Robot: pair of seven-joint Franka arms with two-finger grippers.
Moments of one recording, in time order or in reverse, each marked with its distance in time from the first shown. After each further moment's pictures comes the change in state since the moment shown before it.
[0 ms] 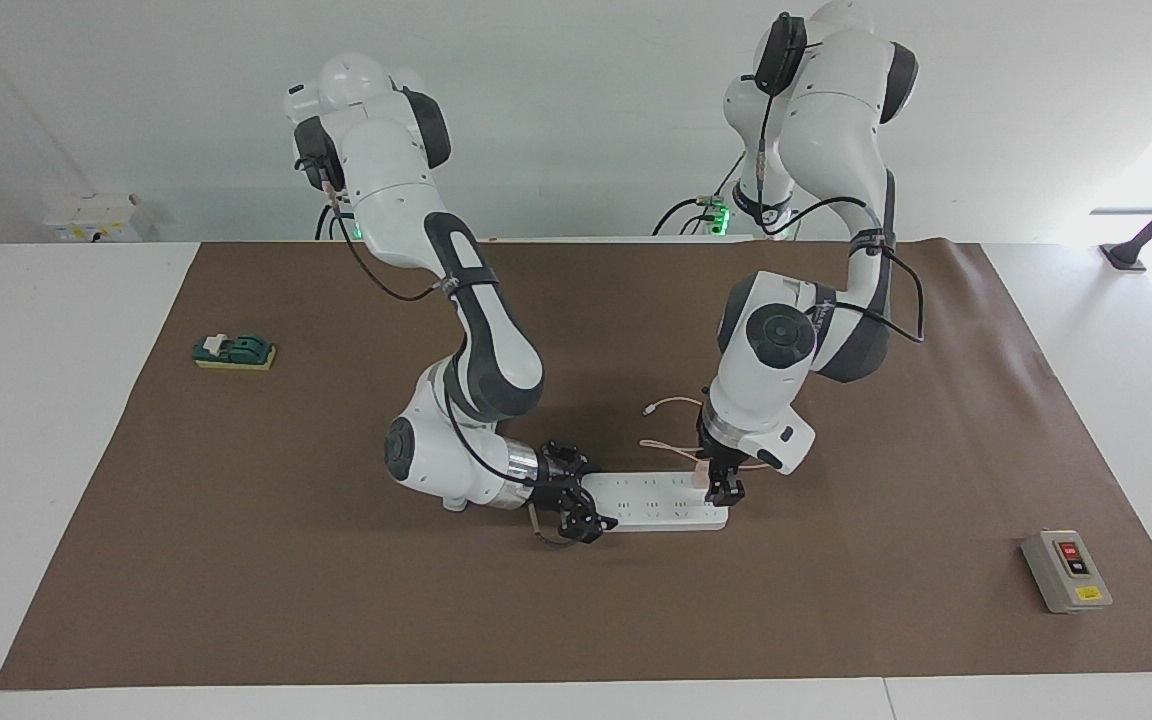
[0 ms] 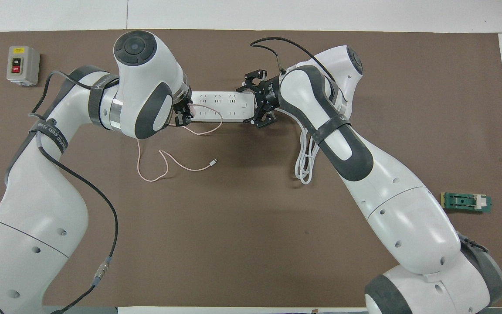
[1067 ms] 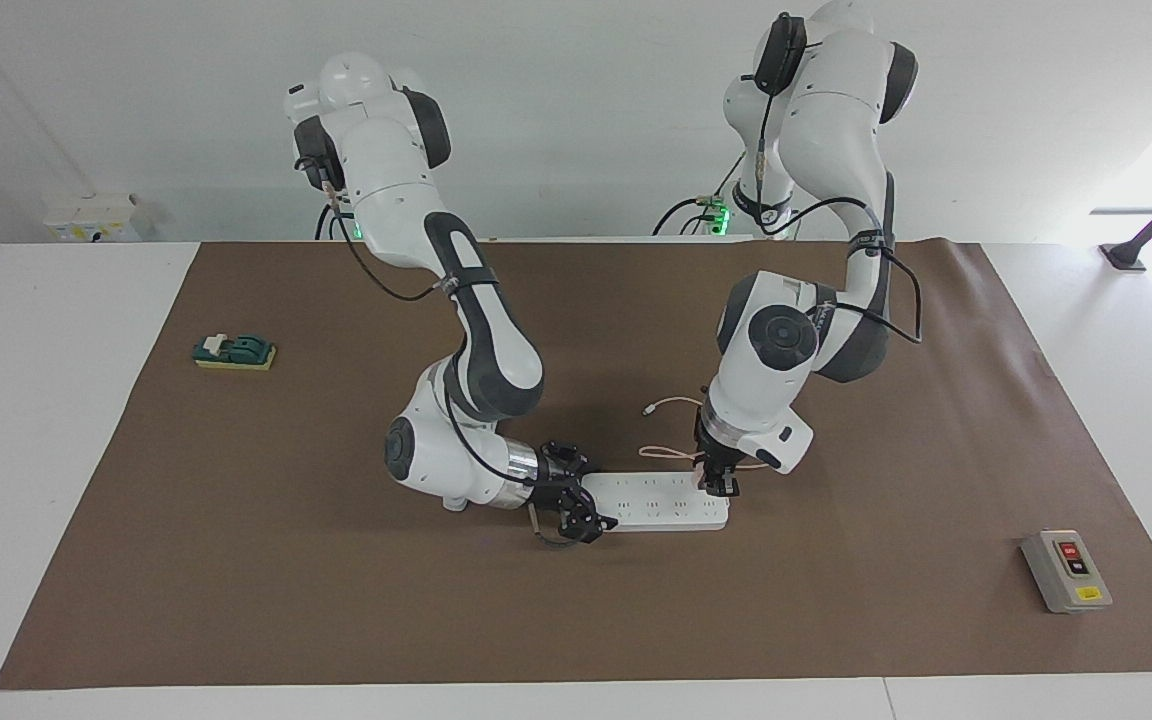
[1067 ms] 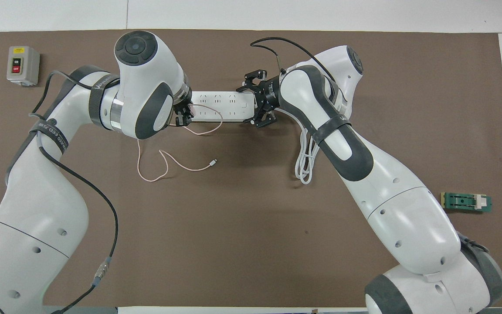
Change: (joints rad) left arm -0.001 0.000 0.000 0.000 0.007 -0.001 0.003; right arm 0.000 0.000 0.000 0.000 0.000 0.000 0.000
